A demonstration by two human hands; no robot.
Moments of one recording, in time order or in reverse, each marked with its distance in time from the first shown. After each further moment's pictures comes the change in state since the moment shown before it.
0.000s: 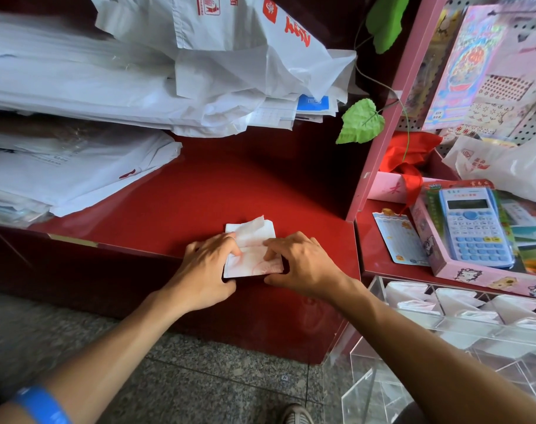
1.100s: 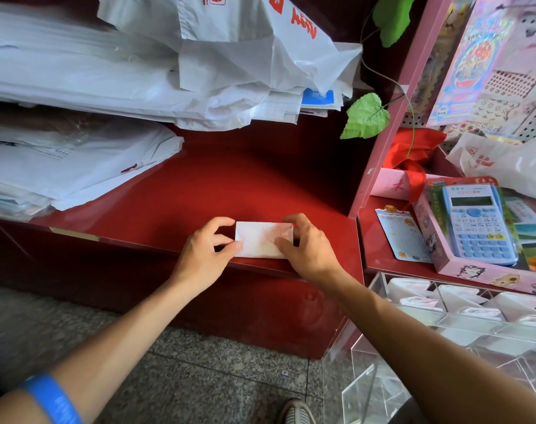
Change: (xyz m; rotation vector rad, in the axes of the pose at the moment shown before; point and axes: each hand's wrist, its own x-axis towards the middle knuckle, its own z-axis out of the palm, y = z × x) left_hand 0.005 0.016 -0.011 -0.519 0.249 -0.308; right_hand 0.011 -0.002 0.007 0.468 0.262 0.331
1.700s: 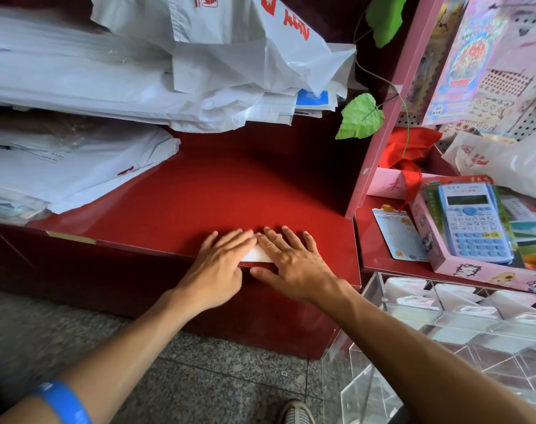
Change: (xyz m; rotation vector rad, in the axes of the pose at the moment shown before) left_hand -0.007 0.001 0.016 0.598 -0.278 0.350; right_hand -0.012 0.005 0.009 -0.674 -0.419 -0.210
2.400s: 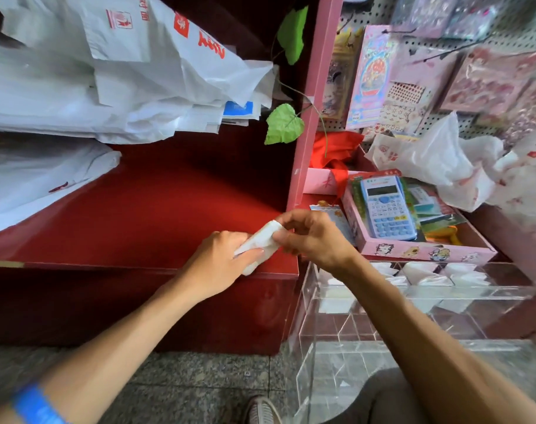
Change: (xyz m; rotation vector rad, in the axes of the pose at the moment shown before) left_hand 0.024 0.100 -0.026 -0.447 0.065 0.069; right_hand -0.094 0.057 -0.075 1.030 0.407 -0.004
